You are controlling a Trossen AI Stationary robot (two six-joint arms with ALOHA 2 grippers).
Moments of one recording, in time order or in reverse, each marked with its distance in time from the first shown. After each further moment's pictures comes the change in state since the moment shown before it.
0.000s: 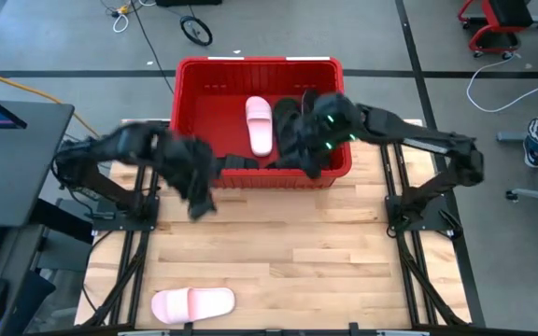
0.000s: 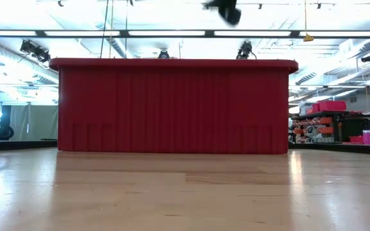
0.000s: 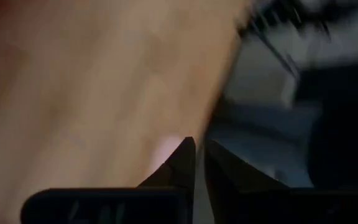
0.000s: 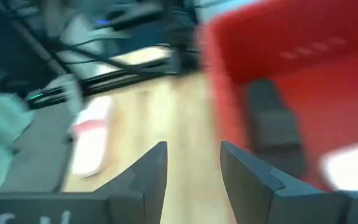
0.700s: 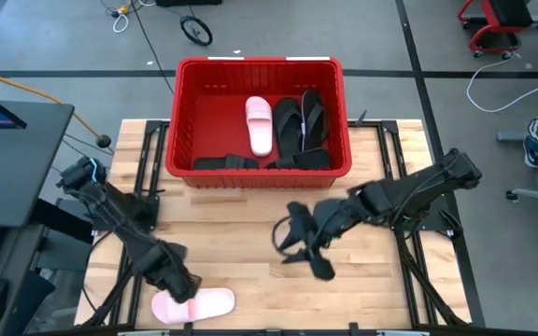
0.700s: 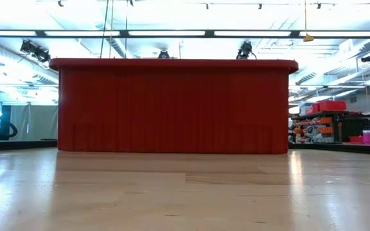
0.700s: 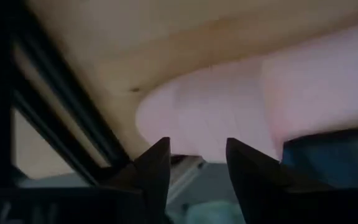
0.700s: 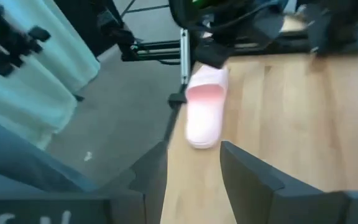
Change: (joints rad) left arm -0.714 0.091 -0.683 0.311 -0.019 -1.364; right arm 0.639 0.091 0.000 0.136 0.267 0.175
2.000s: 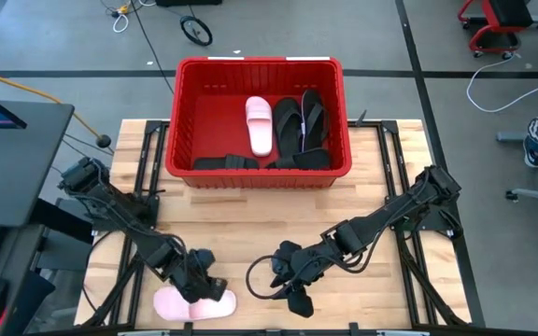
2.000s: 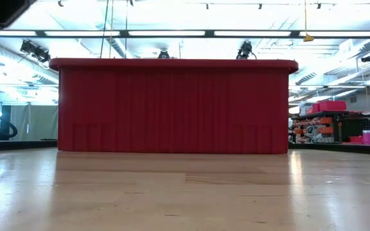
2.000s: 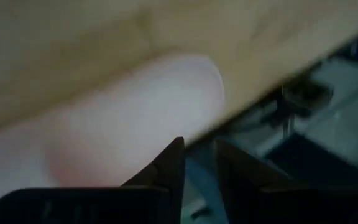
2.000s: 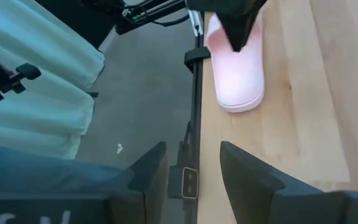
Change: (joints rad) left arm 0.056 0.015 -0.164 0.622 -0.301 0.134; right arm 0.134 0.225 0.000 0.120 0.041 0.354
